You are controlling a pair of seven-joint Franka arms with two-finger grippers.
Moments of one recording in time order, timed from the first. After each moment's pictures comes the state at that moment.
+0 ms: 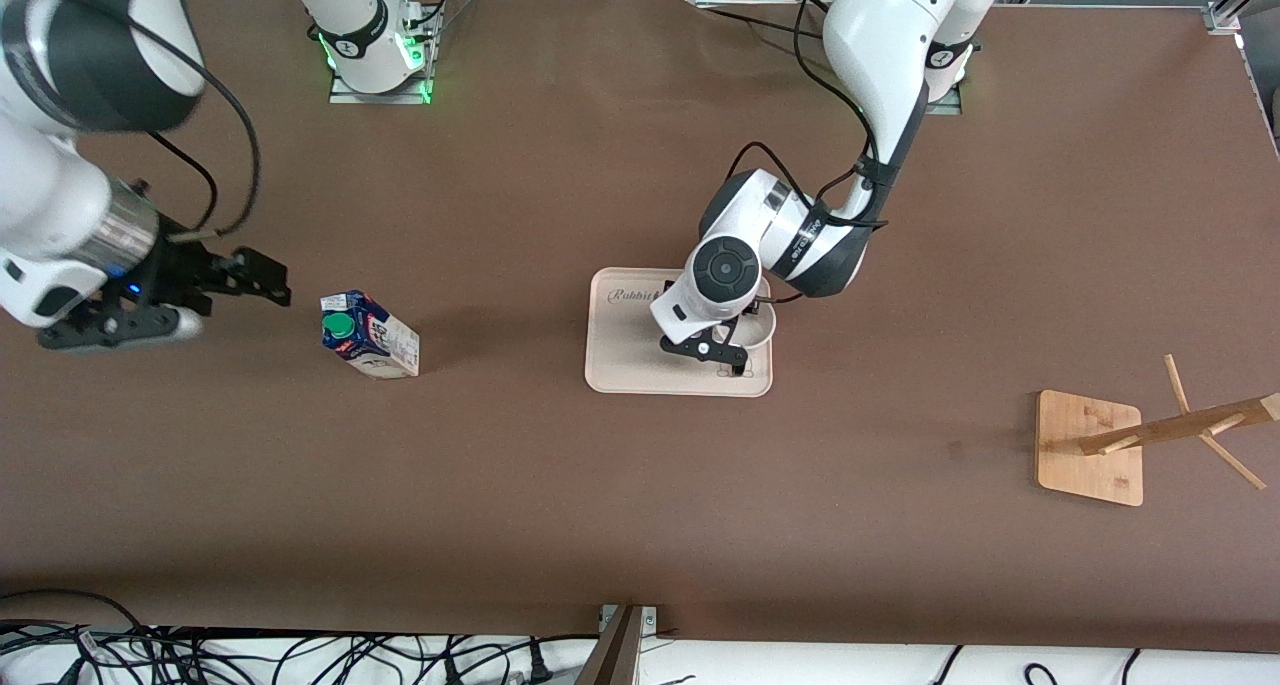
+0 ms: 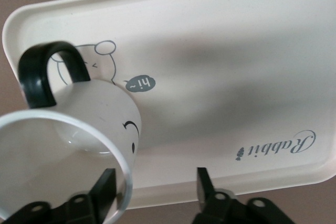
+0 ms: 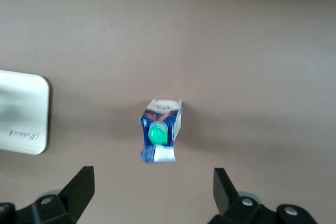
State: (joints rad) left arm -0.66 0.74 0.03 -1.46 -0.18 1.98 -0.39; right arm 0.34 0.20 -0.27 -1.48 0.13 1.68 -0.04
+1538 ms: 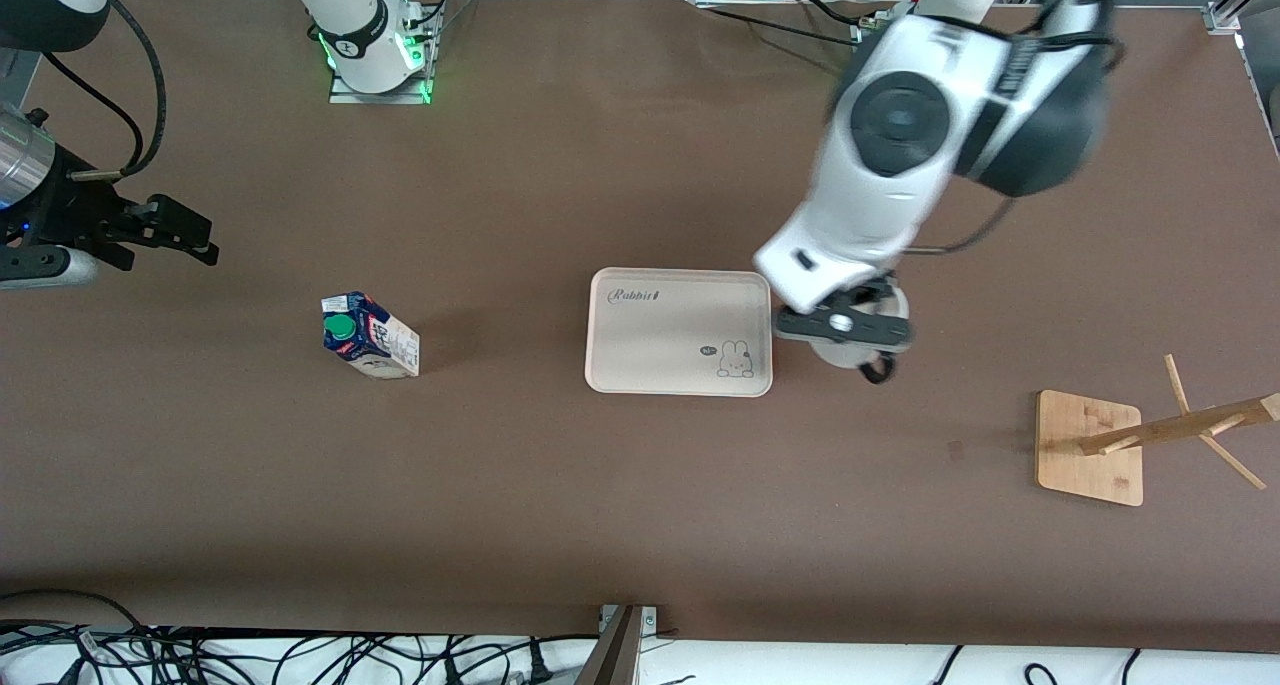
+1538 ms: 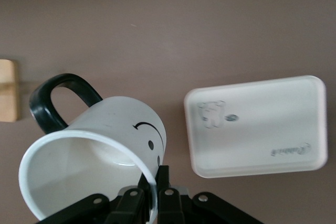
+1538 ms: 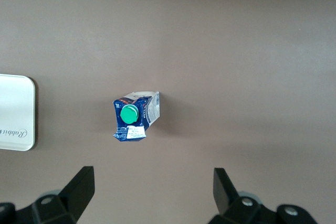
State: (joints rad) left arm -0.51 0.48 0.14 -1.18 0.01 1.61 -0.26; right arm 0.34 0.12 -0.33 -1.53 0.09 1.67 -0.04
